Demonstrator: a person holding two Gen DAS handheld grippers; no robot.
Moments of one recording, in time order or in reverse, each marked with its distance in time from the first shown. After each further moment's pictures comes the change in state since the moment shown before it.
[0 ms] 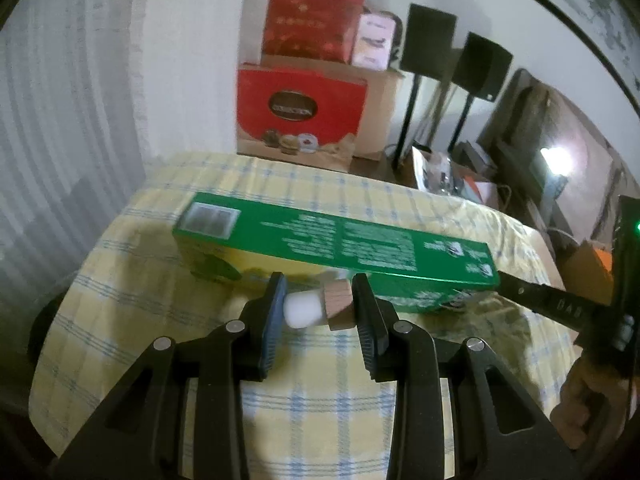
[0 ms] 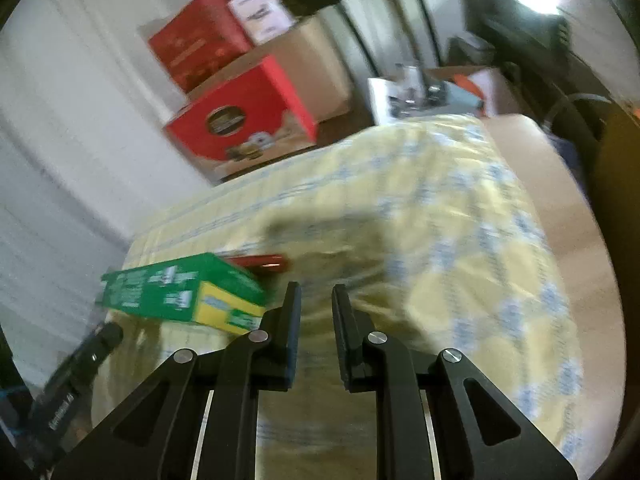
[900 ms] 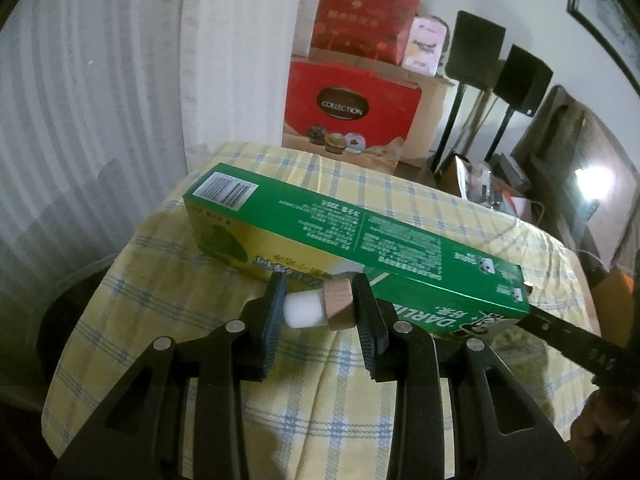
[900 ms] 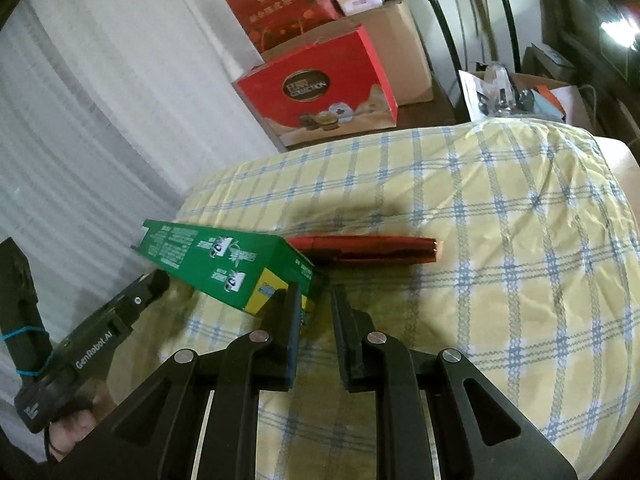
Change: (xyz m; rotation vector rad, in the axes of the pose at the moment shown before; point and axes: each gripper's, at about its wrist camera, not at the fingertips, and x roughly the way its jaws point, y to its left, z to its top) left arm 0.023 0.055 0.004 -0.069 0.010 0.074; right arm 0.028 0.054 -0.017 -0.099 0.053 0.127
